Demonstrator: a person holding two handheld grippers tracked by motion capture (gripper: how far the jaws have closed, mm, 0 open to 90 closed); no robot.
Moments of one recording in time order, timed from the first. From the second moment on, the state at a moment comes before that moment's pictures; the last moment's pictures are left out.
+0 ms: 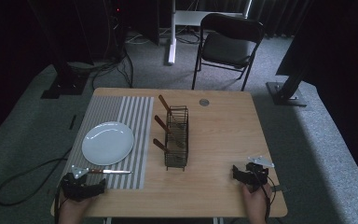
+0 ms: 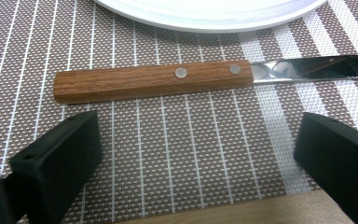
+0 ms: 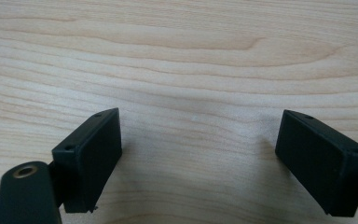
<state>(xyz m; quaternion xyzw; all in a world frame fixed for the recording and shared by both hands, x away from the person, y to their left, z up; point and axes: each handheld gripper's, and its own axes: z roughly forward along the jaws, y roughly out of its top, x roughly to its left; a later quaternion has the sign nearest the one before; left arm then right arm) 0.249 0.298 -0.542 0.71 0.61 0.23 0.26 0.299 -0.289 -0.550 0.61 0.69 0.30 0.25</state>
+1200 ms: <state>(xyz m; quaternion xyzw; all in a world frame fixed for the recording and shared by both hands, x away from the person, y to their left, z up) 0.286 0.247 -0.489 0.77 0.51 0.19 0.33 0.299 -0.290 -0.550 0.61 0.69 0.30 0.25</state>
